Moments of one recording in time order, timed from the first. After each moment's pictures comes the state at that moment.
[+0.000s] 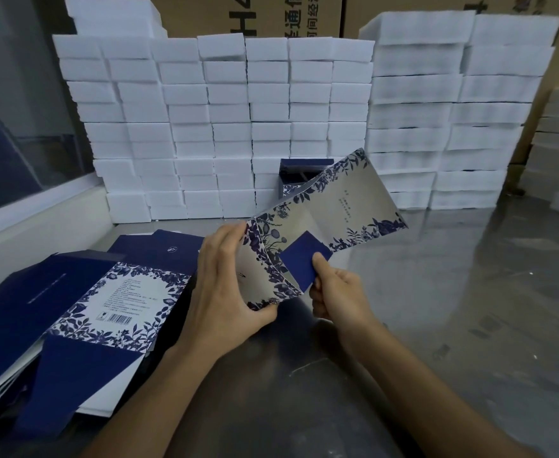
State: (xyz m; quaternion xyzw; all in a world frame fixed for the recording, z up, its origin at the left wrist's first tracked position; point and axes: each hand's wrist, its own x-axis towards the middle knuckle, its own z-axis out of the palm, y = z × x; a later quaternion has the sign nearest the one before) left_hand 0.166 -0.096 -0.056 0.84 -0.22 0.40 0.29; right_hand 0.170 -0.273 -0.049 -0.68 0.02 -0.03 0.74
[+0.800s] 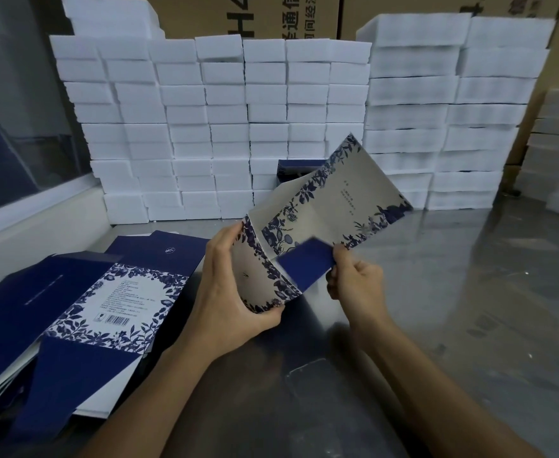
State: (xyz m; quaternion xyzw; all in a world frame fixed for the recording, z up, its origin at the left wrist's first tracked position) left_hand 0.168 -0.097 -0.057 0.82 -0.25 0.34 0.40; right_hand 0.172 -0.291 -0.041 -0.67 0.03 -0.17 0.72
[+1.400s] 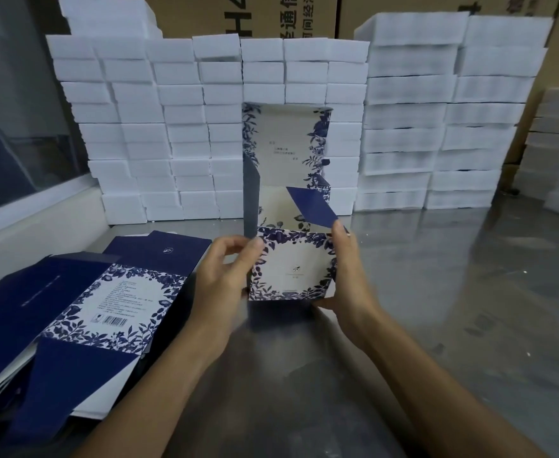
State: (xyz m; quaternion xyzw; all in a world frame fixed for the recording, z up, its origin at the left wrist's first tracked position) left_hand 0.160 -0.118 -0.032 0.64 -0.09 0.16 0.75; right_hand 0.170 -0.279 -0.030 -0.62 -0.04 -0.08 0.78
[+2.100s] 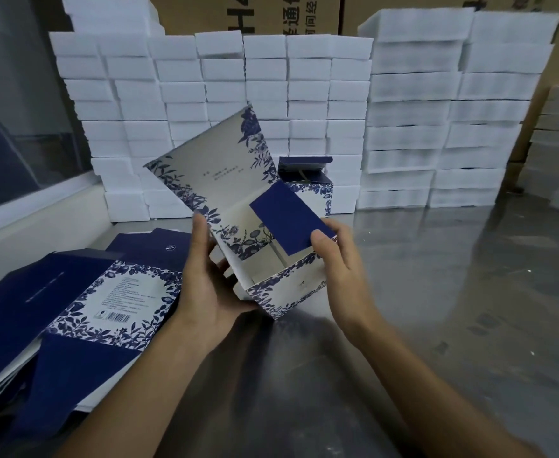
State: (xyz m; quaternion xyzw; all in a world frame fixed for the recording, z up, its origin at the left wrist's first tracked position) left_hand 0.160 -0.104 -0.026 0.43 -0.07 -0.06 0.90; right_hand 0.159 -0.274 -0.031 -0.66 -0.14 -0.17 0.71
